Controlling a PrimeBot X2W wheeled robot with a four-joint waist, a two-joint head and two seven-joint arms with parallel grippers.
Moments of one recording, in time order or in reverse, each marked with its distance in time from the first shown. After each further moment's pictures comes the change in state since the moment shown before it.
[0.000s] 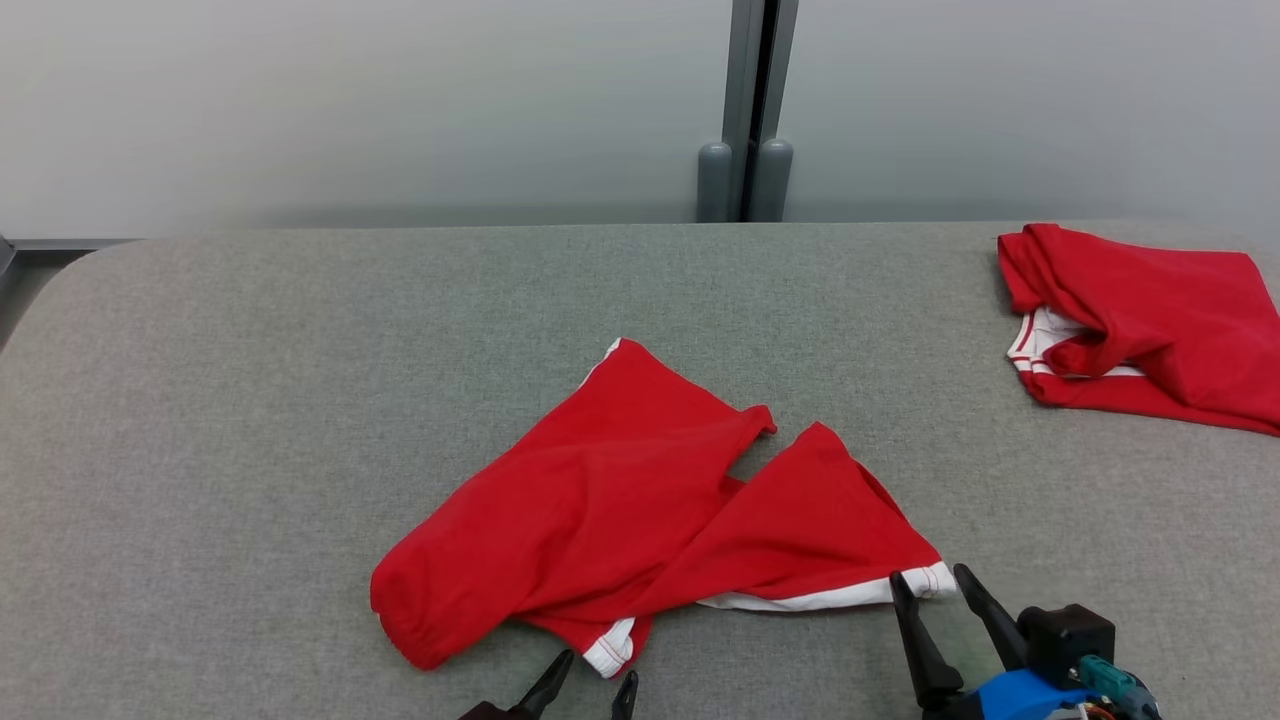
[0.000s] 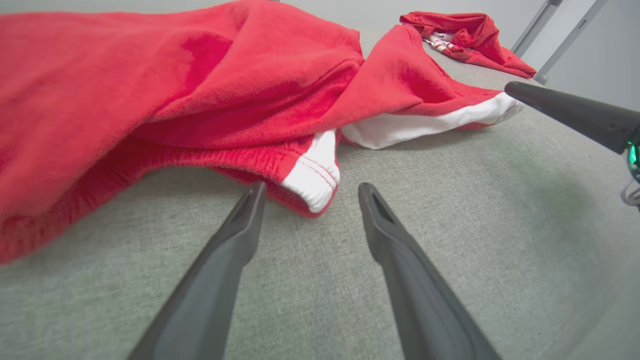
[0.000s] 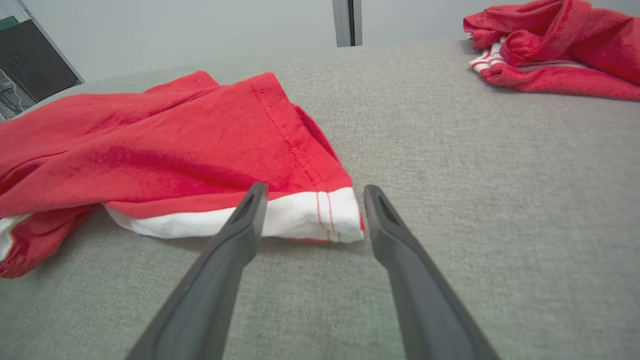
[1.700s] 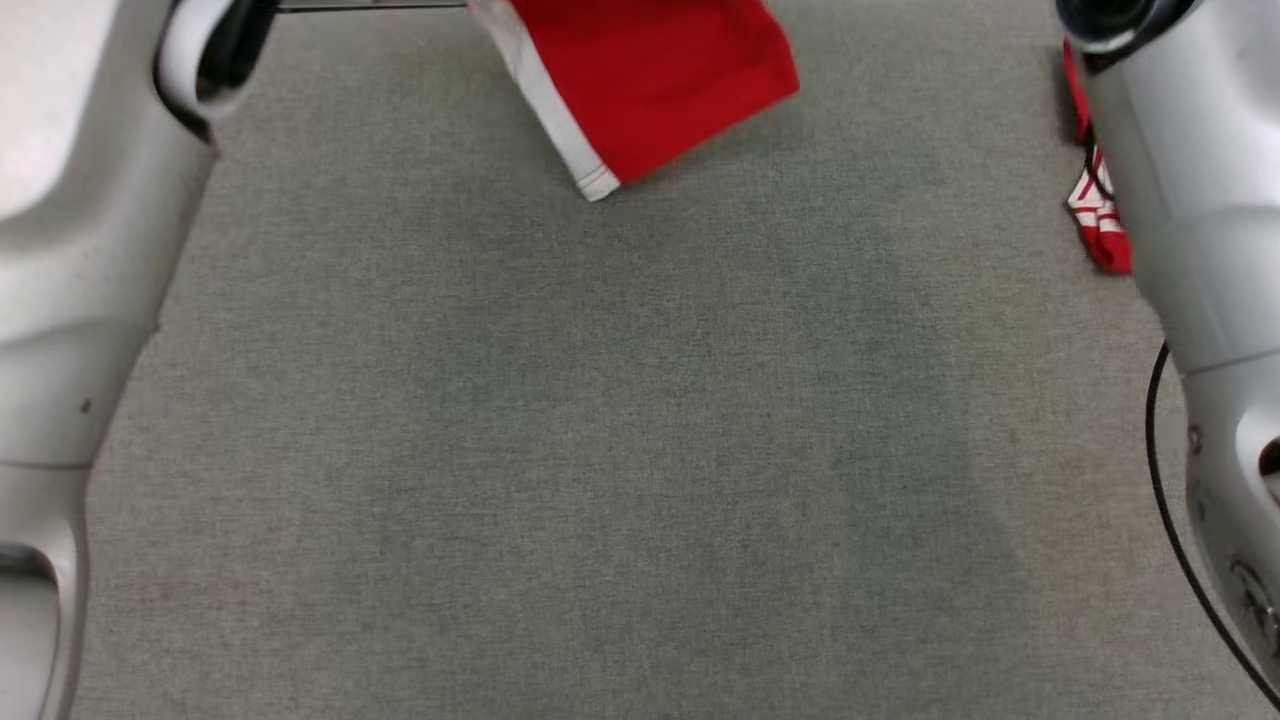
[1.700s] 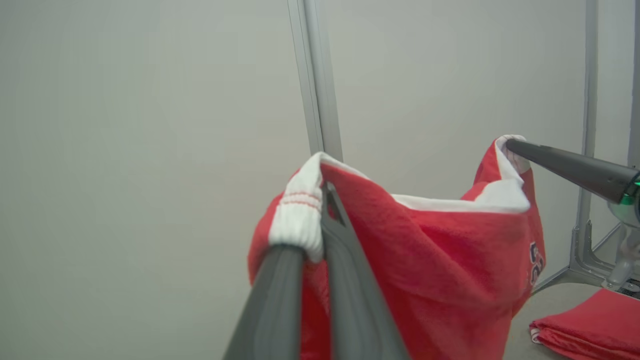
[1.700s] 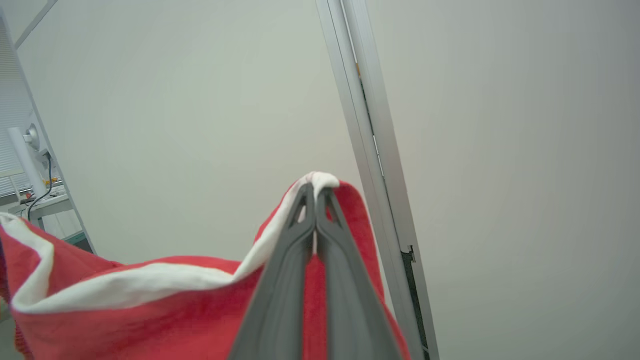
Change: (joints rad) left arm -1.301 0.265 -0.116 0.075 -0.321 0.000 0.115; right arm -1.297 -0.036 0.139 0.365 0.392 0.000 0.005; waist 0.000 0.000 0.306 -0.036
